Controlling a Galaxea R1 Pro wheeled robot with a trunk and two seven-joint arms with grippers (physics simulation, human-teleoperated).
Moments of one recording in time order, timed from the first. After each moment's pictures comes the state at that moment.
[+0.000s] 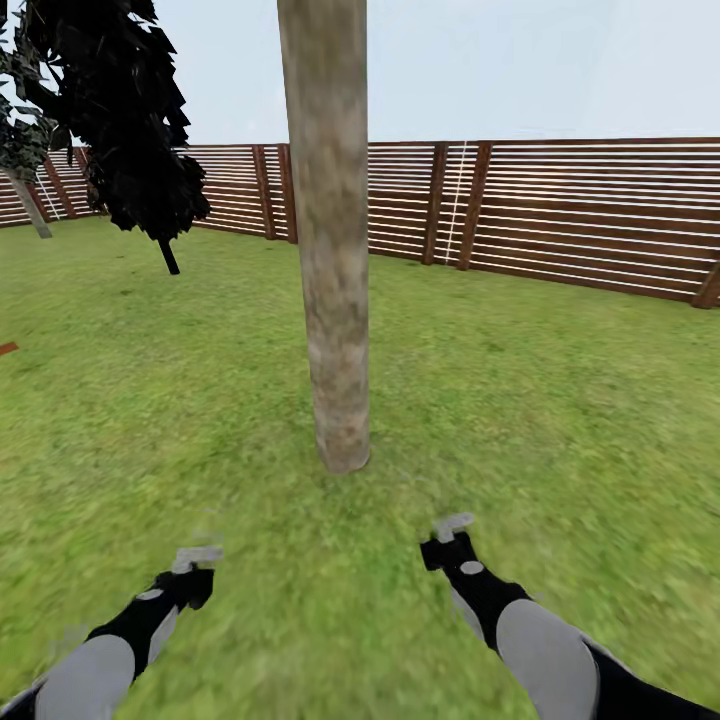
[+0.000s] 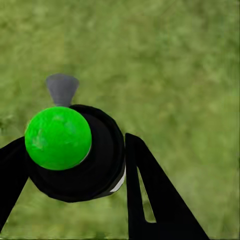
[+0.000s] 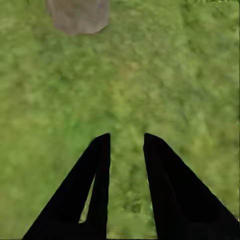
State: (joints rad) left arm -0.71 0.11 0.70 -0.19 -0.63 -0.05 -0.10; right arm -0.81 0.12 -0.59 -0.10 0.85 -0.16 -0.04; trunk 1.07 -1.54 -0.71
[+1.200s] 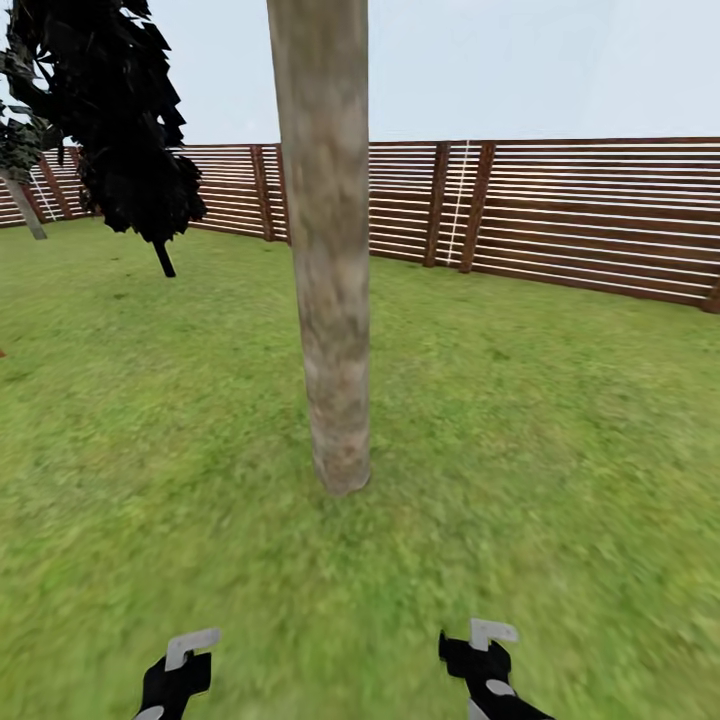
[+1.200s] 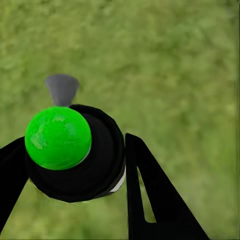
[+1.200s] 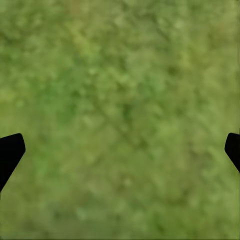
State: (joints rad) left arm -0.49 0.04 0.73 -0.14 -0.57 -0.34 0.08; right arm -0.56 0.11 -0.95 -0.08 0.86 -0.29 -0.14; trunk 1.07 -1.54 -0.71
